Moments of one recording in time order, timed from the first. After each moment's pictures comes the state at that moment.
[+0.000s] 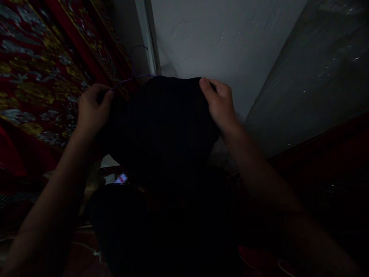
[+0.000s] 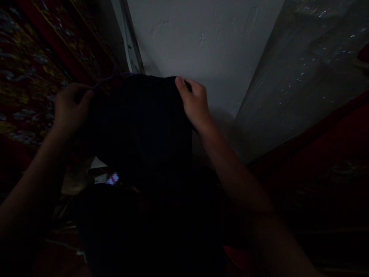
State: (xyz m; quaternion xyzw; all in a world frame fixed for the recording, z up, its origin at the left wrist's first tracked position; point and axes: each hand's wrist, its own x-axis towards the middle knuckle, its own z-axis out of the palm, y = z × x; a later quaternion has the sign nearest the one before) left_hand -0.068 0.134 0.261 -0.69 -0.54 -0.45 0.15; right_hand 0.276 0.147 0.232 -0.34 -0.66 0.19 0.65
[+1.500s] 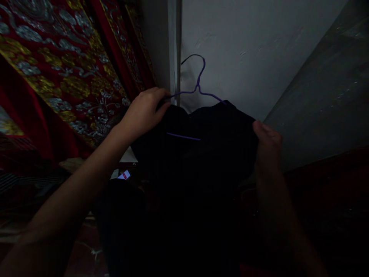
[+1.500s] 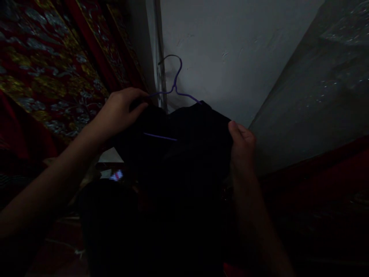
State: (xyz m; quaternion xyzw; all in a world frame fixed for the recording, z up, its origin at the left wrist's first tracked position) left_hand 0.007 0.099 0.275 -0.82 -0.46 -0.32 0.11; right_hand 0.327 0.104 0.160 -0.38 -0.45 0.29 0.75
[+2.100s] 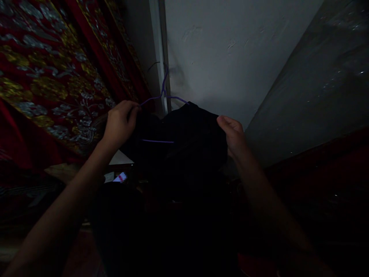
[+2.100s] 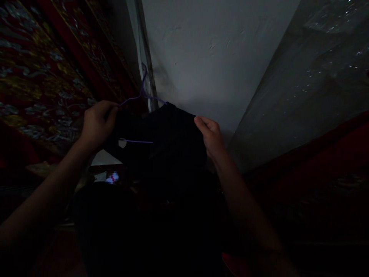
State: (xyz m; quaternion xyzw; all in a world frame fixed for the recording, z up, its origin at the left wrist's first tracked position) left_hand -0.041 0.120 0.222 -0.75 -0.48 -0.41 0.17; right_hand 0.301 0.129 0.158 -0.38 -0.54 0.39 0.64
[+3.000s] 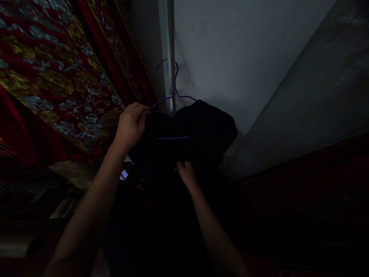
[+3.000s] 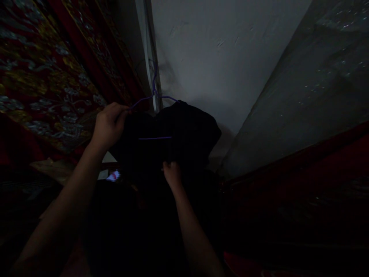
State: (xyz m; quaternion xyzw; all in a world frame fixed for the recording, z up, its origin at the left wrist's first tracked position) left_hand -0.031 0.115 0.206 -0.76 -0.48 -0.42 0.13; right_hand 0.165 0.088 0.004 -0.60 -0.48 0.48 0.42
